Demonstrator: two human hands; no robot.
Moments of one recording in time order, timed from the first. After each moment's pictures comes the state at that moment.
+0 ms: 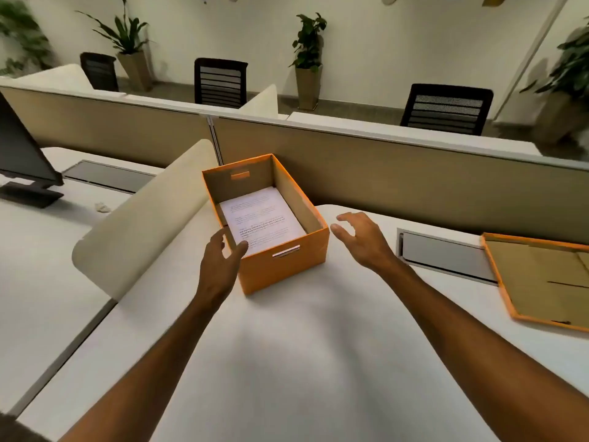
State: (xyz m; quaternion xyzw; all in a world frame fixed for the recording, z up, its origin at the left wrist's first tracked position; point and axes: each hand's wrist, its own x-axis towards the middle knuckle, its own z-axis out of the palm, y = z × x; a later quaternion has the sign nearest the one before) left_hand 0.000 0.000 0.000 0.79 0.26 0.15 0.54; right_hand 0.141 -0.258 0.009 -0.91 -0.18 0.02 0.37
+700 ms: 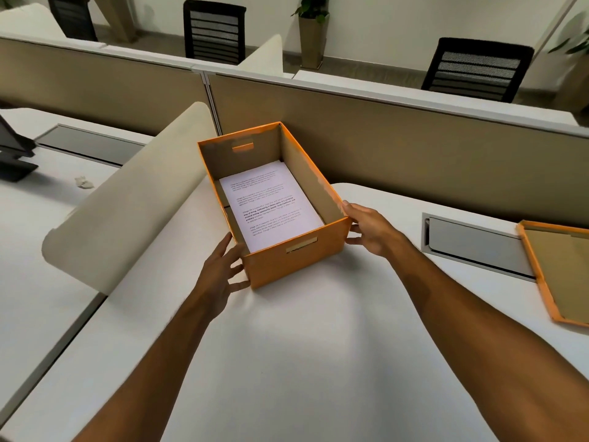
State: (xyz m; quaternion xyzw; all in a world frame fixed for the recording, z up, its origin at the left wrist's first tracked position) left_hand 0.032 0.052 -0.063 0.59 0.33 -0.02 0.74; right_hand 0.214 -0.207 -0.052 -0.73 0.05 0.29 0.62
